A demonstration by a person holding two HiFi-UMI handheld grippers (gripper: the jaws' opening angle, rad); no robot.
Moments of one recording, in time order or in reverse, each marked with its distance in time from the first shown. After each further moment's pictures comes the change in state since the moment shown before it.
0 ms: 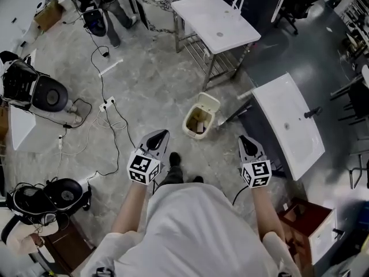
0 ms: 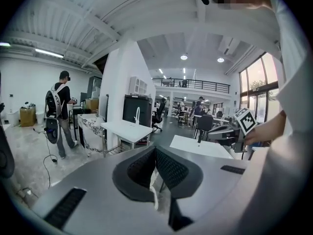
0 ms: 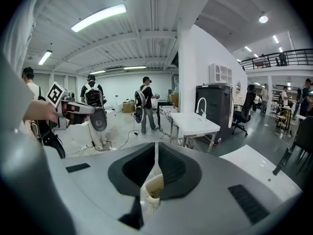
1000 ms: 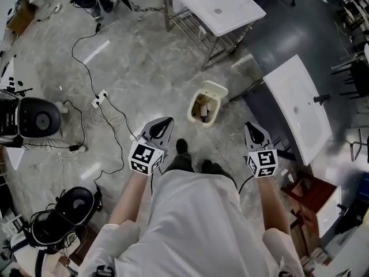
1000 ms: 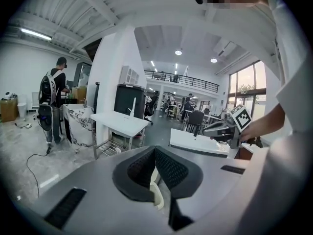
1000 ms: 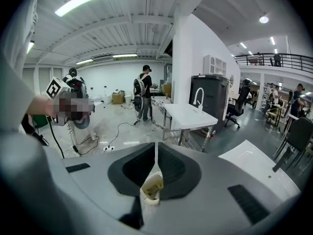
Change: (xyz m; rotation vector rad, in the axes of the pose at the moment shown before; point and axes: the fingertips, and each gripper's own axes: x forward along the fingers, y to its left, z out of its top) left arm 0.069 0.095 -0.010 -0.005 0.087 -0.178; right arm 0.092 0.008 0.010 0.029 0.120 -0.114
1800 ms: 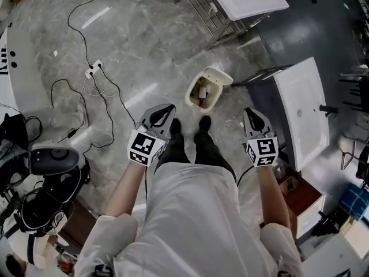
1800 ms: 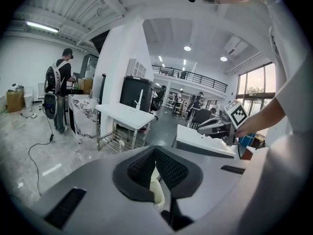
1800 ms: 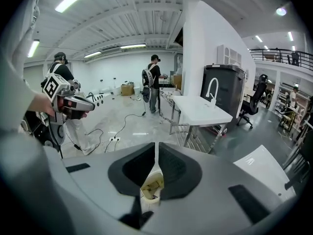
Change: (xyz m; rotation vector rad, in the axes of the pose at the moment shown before) left arm 0.046 0.015 -0.024 -0.066 0.055 0.052; right arm 0.075 -0.021 -0.001 -0.069 0.096 0.114
